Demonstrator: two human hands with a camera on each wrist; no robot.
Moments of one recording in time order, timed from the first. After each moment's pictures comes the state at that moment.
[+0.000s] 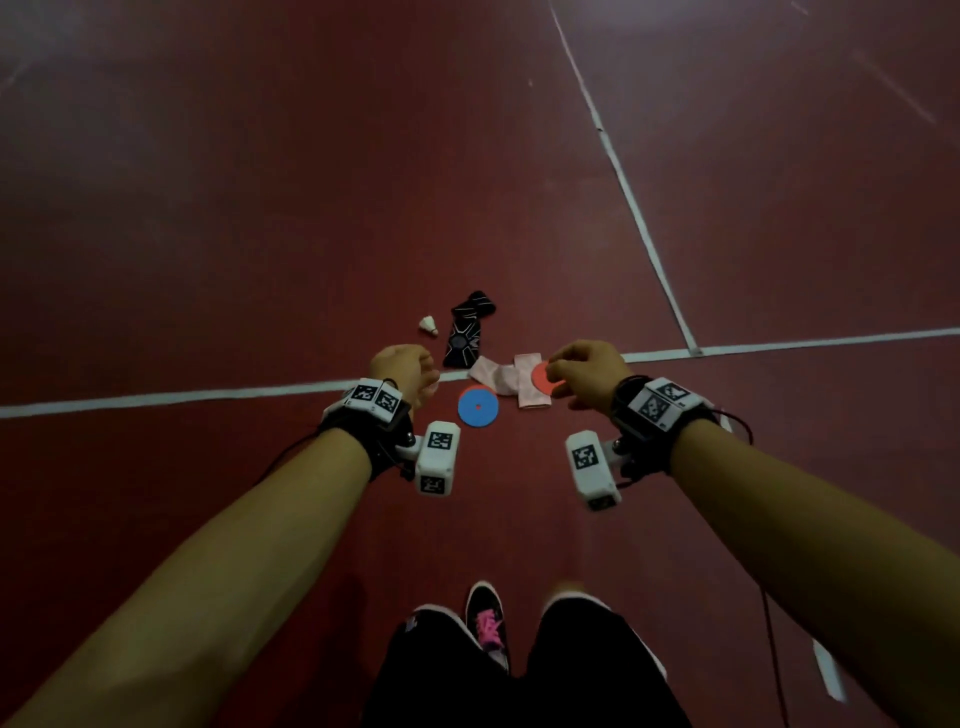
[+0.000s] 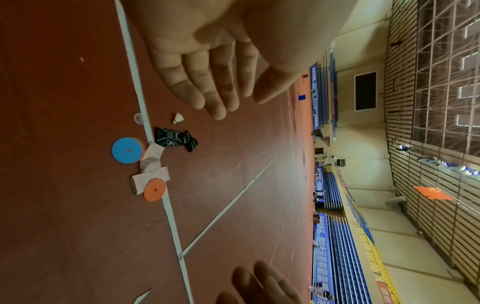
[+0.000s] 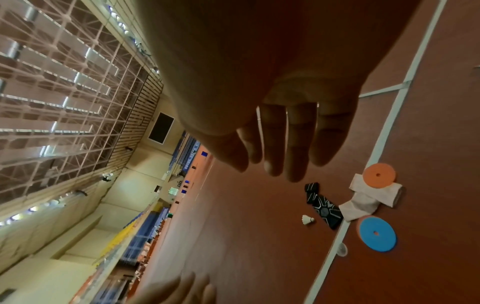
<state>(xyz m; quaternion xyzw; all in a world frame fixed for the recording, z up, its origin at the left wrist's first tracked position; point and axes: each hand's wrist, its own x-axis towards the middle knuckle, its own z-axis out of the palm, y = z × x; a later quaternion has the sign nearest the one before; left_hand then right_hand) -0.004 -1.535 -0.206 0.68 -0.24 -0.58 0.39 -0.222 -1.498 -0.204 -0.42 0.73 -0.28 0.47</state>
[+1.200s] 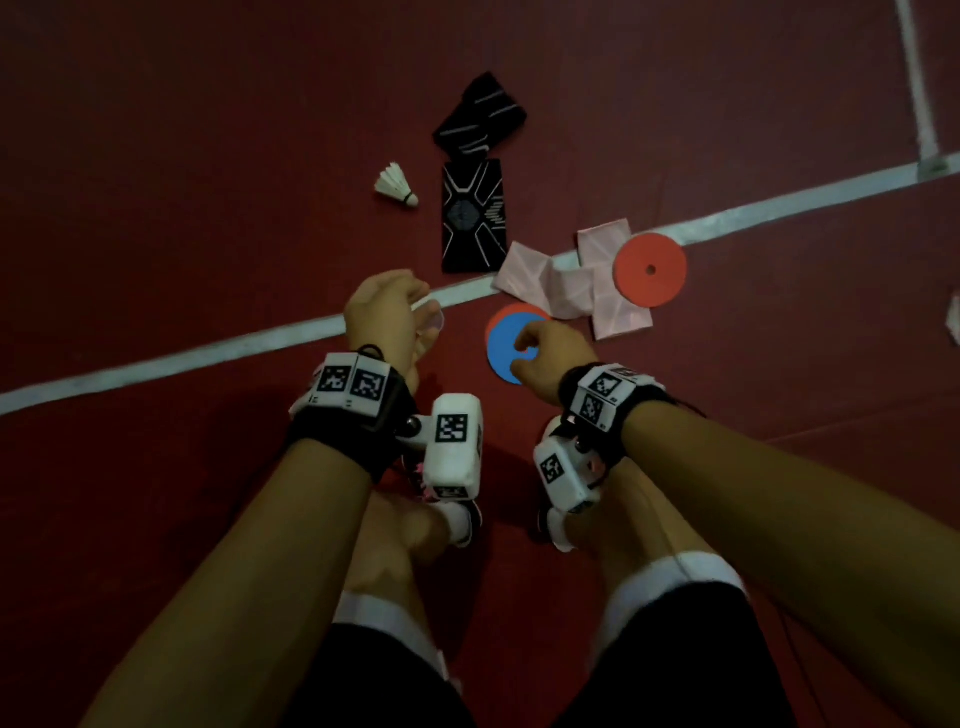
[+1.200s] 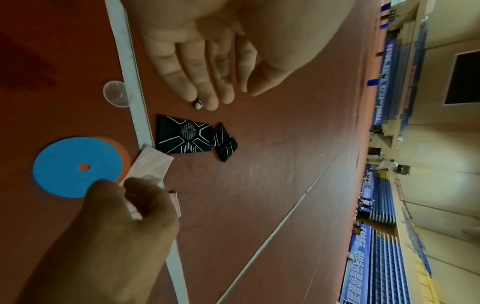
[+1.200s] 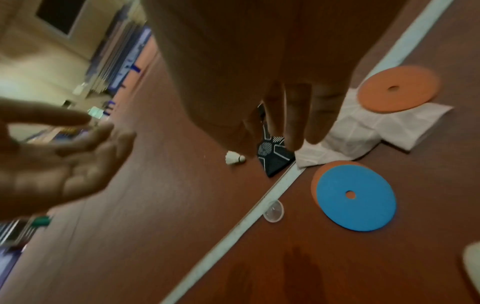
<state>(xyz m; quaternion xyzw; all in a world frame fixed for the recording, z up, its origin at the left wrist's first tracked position) 0.007 -2.013 -0.665 0.74 -0.13 -0.59 0.28 -0.143 -1.940 -0.750 -0.44 0.74 0.02 0.50</state>
